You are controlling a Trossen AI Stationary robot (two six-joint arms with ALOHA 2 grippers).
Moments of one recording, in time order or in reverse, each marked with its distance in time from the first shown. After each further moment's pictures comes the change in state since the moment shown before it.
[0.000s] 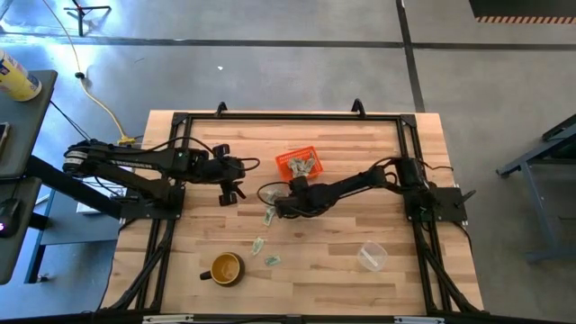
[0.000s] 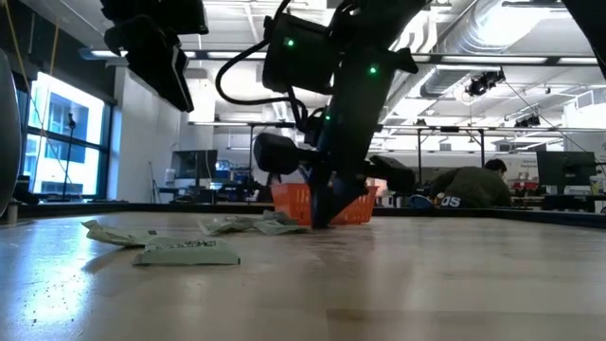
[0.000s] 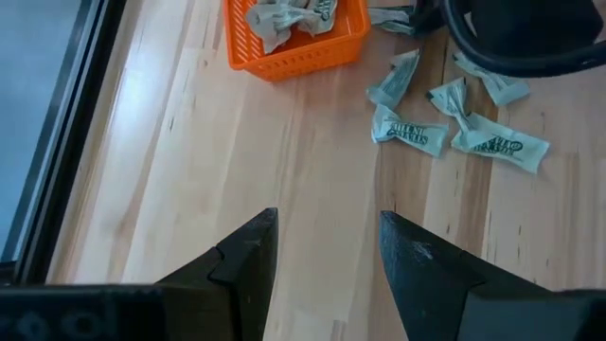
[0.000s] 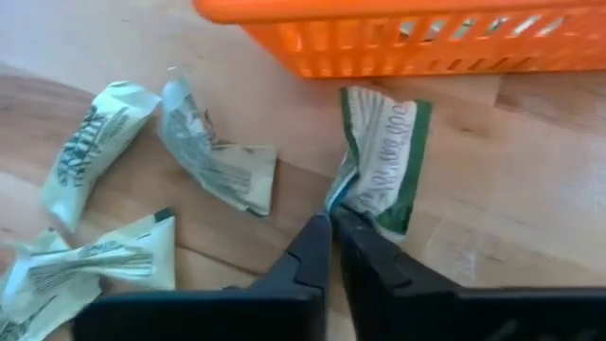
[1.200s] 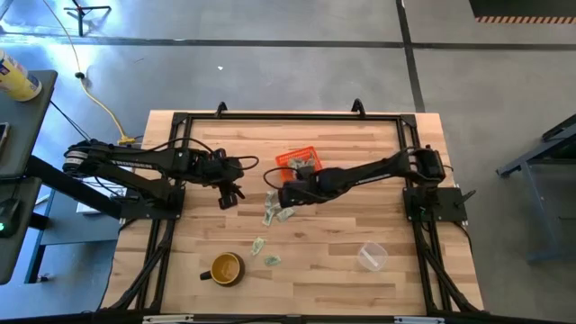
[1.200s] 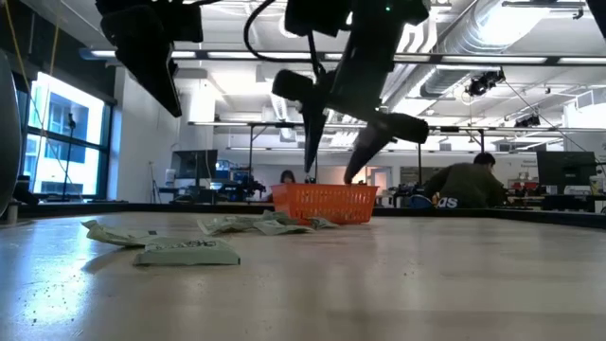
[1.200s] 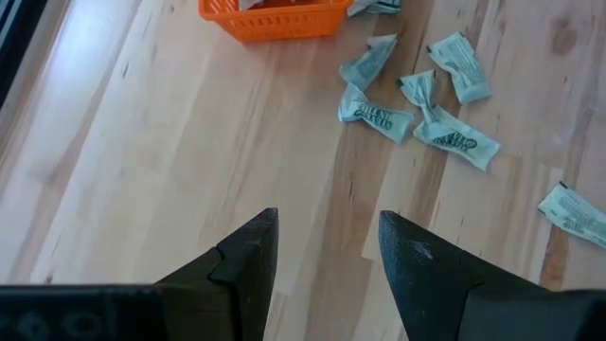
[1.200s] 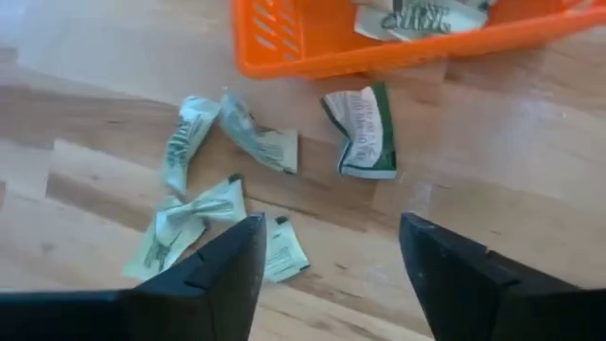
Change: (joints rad) left arm 0.000 0.001 0.000 -0.049 0.095 -0.187; right arm -0.046 -0.199 -0.001 -0.110 -0.173 0.086
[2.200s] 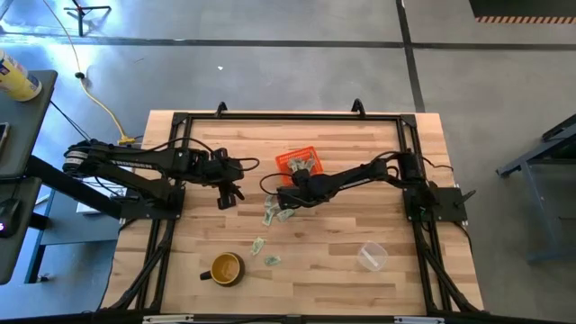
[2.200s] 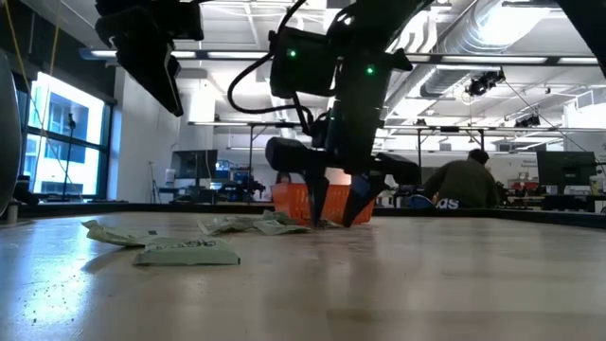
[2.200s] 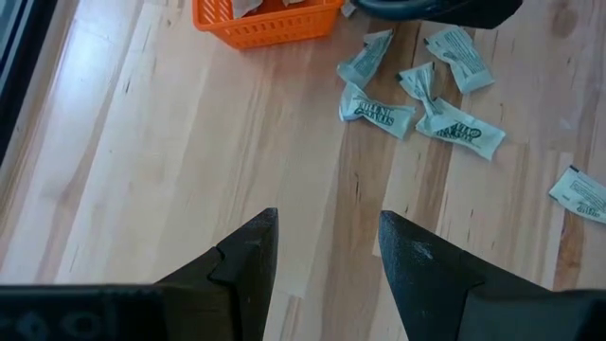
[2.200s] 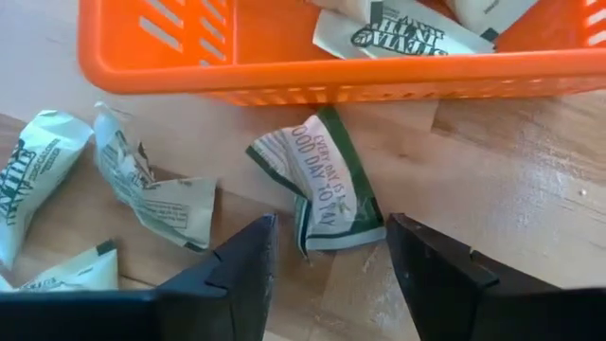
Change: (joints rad) left arm 0.000 0.000 0.001 0.002 -0.006 0.080; right arm -0.029 0.171 0.001 0.029 0.124 -0.123
